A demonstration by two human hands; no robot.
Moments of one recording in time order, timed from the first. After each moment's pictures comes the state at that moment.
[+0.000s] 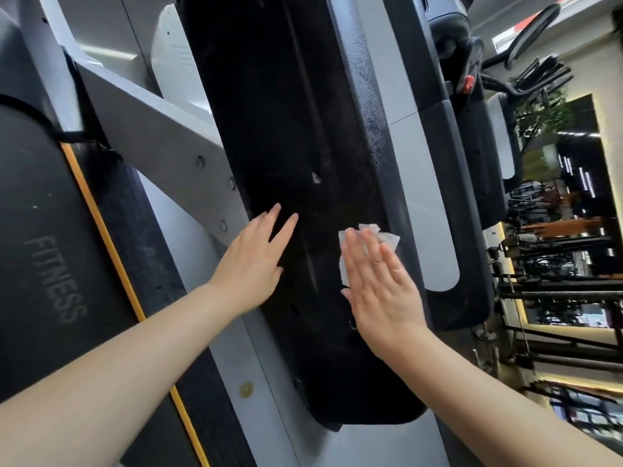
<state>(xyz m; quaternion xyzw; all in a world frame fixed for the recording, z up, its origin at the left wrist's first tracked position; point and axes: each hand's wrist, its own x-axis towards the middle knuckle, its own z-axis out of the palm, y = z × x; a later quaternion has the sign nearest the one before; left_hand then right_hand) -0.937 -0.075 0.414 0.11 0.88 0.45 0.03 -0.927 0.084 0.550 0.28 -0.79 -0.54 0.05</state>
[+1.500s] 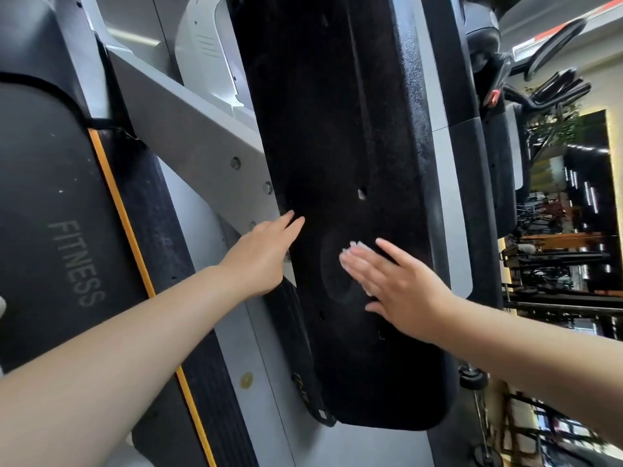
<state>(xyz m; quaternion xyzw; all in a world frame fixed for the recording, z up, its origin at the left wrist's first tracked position) -0.947 -0.129 0.404 0.11 0.83 0.52 0.15 -0.968 0.053 0.565 0.49 -0.60 -0.61 -0.14</state>
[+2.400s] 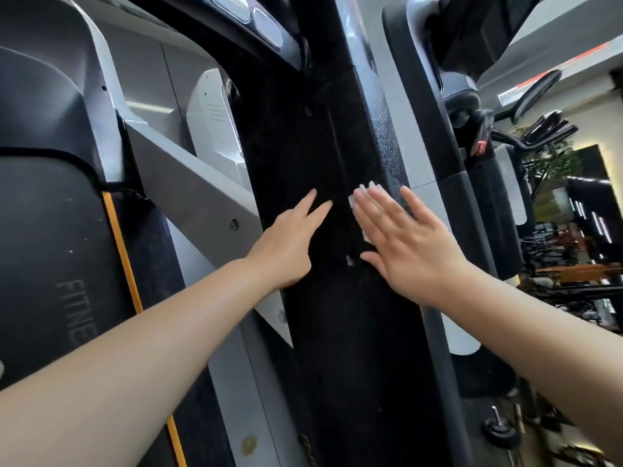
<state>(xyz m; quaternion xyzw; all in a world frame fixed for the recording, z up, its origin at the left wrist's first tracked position) -1.030 -0.154 0.461 0.08 0.80 0.59 0.05 -1.069 -0.008 0.599 0.41 -0.75 -0.51 0.02</state>
